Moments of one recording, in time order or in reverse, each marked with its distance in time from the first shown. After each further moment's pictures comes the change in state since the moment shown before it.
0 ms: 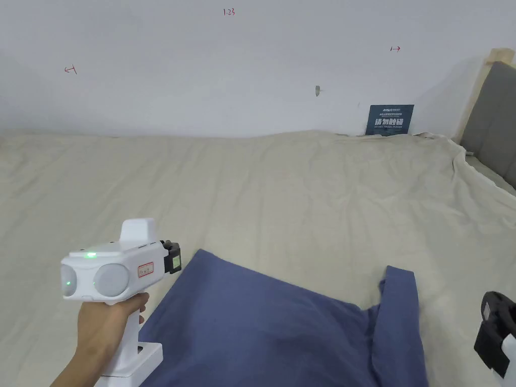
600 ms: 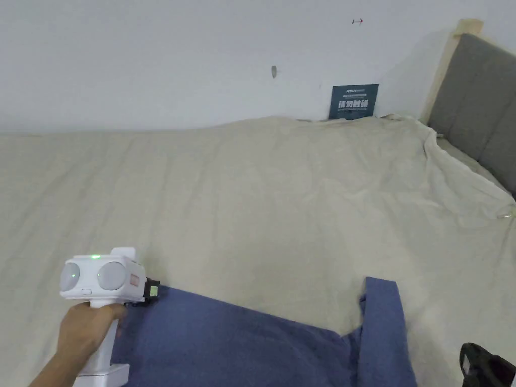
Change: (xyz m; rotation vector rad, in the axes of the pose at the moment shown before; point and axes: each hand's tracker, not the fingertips) left arm -0.010 -0.005 -0.220 -0.421 0.122 -0.075; right arm 0.010 -0.047 -0.077 -0.197 -0.039 -0.047
